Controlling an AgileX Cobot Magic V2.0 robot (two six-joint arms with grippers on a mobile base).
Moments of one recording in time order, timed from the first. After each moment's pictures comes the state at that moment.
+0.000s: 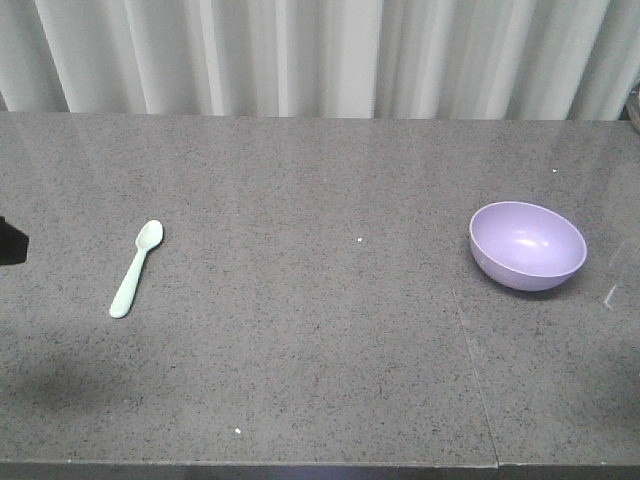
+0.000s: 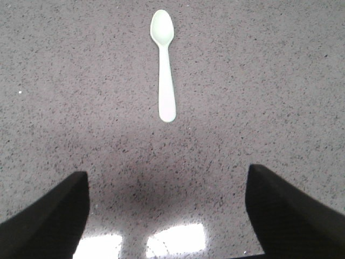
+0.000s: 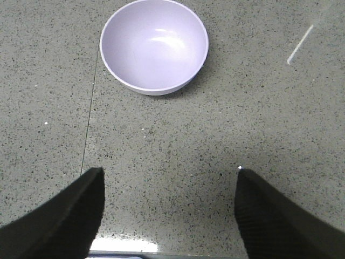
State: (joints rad) left arm -0.07 1.10 -1.17 -0.11 1.10 -0.07; right arm -0.01 1.00 -1.15 0.01 1.14 0.00
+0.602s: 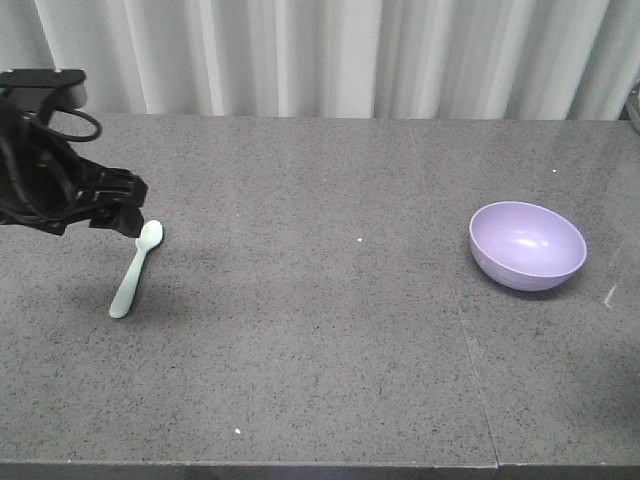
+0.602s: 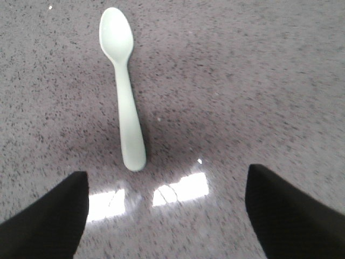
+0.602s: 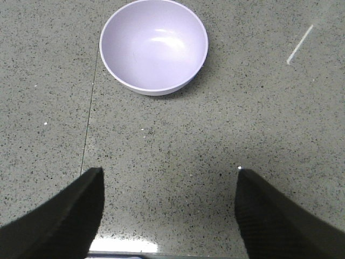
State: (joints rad) left arm -0.19 1.56 -1.46 -0.07 1.13 -0.10; right arm -0.01 1.00 -1.15 0.01 1.14 0.00
